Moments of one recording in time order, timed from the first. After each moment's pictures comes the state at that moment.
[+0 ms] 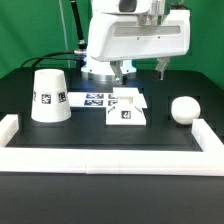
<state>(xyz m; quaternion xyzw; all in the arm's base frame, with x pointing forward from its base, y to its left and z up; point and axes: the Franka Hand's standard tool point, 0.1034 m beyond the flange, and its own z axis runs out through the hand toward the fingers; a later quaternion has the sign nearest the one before) 0.513 0.038 0.103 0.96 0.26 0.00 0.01</state>
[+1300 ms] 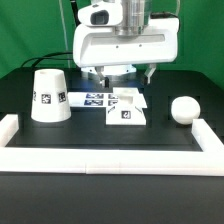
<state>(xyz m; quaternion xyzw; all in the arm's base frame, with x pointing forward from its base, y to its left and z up) 0.466 0.012 0.084 0.99 0.11 -0.03 -0.01</state>
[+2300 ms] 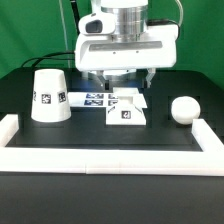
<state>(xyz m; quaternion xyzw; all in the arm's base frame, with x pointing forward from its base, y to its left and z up) 0.437 0.022 0.066 1.00 0.01 -0.05 -0.03</state>
